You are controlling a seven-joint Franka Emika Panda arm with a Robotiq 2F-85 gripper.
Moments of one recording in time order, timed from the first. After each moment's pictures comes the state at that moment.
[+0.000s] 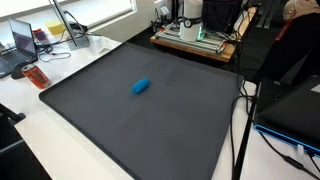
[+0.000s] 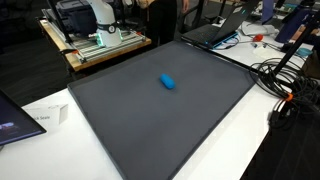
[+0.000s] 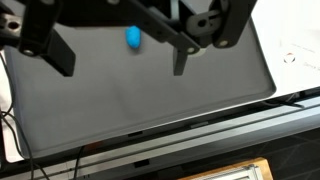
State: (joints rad) arm -0.02 -0.48 0.06 -2.17 0.03 1.49 0.27
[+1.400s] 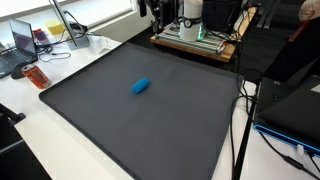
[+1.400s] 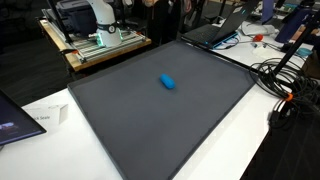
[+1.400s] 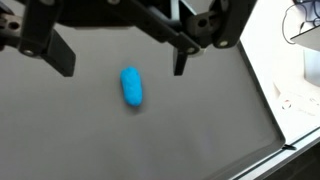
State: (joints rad) arm 0.11 0.19 0.16 -1.77 -0.26 1.69 0.72
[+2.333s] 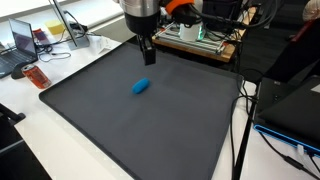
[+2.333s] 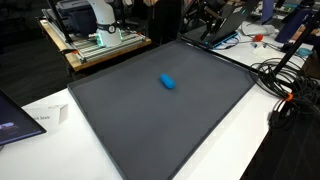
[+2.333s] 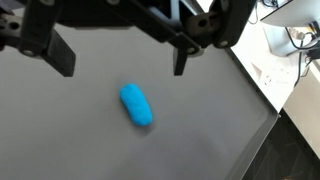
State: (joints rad) arm 0.26 0.55 0.03 -1.39 -0.30 1.56 1.05
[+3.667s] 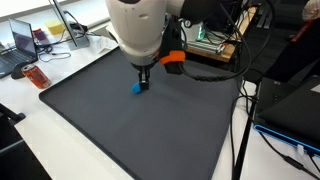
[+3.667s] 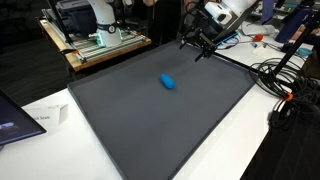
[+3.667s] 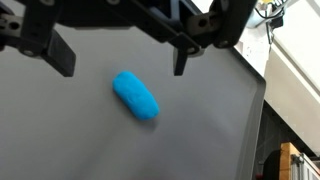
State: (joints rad) arm 0.29 0.75 -0.02 -1.29 -0.30 1.56 1.30
